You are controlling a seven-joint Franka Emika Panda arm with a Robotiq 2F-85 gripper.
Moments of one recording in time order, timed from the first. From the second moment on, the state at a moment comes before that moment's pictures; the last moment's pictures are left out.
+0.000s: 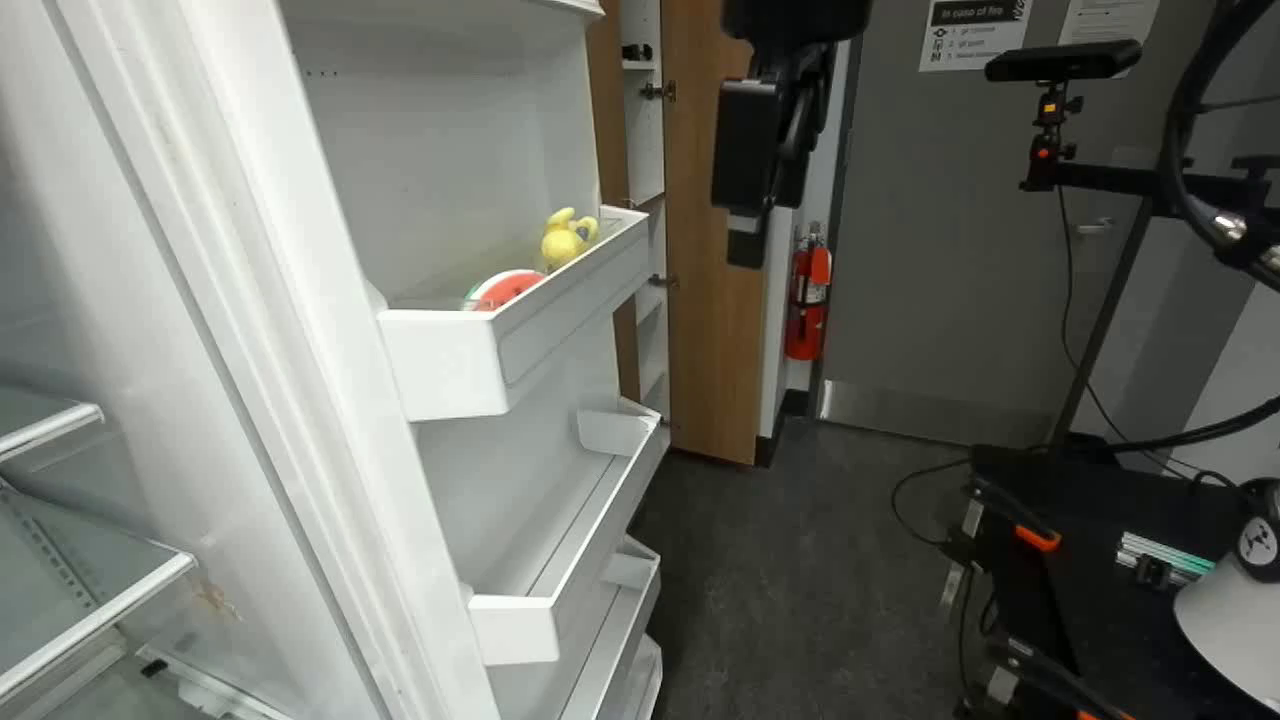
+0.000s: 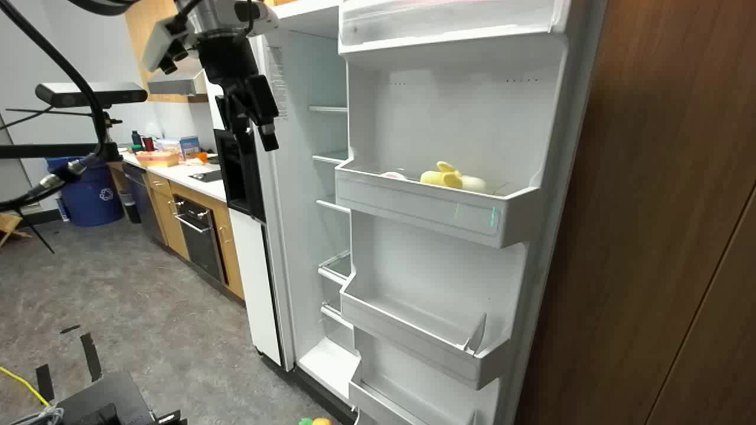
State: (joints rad) arm 0.01 -0.39 0.31 -2.23 -0.13 1.91 0.41
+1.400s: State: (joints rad) arm 0.01 -0.23 0.34 -2.17 -0.24 2.02 0.58
